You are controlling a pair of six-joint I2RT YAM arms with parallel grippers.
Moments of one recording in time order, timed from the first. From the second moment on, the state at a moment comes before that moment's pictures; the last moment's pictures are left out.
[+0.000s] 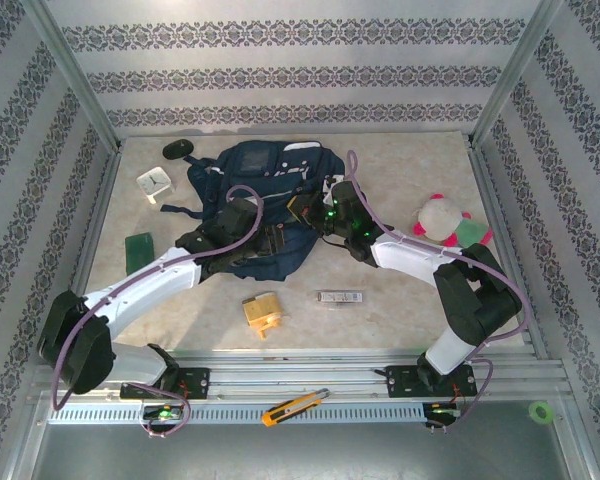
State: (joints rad) left arm -0.62 1.36 0.96 -0.38 0.00 -0.71; right arm 0.58 1.64 0.94 0.37 -0.33 1.28
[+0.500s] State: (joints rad) left arm -0.63 1.42 0.99 -0.32 -0.02 -0.75; right arm 0.59 1.64 0.94 0.37 -0.33 1.28
